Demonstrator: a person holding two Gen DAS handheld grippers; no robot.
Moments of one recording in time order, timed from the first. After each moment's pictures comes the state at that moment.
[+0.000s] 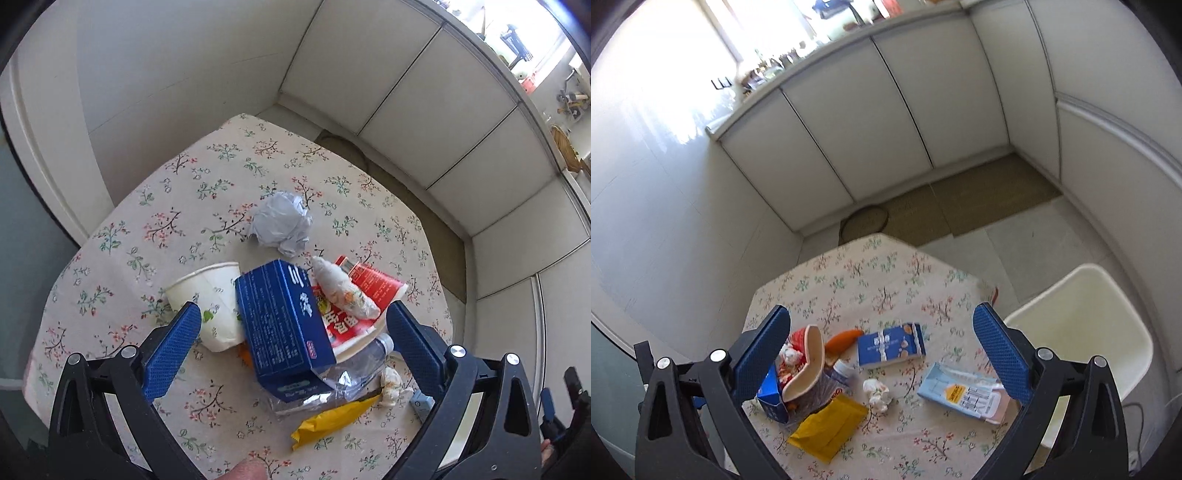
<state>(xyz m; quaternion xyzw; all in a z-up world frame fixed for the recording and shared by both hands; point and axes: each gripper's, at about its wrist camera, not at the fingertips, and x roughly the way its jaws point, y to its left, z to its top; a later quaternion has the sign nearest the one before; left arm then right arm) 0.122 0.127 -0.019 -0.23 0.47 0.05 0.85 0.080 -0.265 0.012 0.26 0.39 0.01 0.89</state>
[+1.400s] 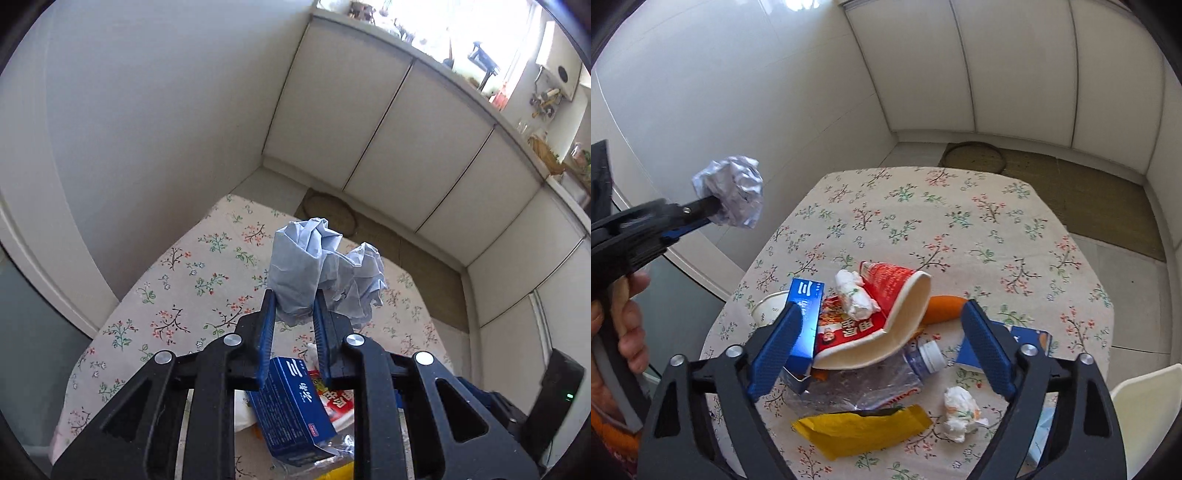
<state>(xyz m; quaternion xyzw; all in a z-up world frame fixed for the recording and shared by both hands) 0.139 0.146 0.032 -0.20 0.37 0.04 0.91 0.173 -0.092 -0.040 0.06 0.45 0.24 0.86</state>
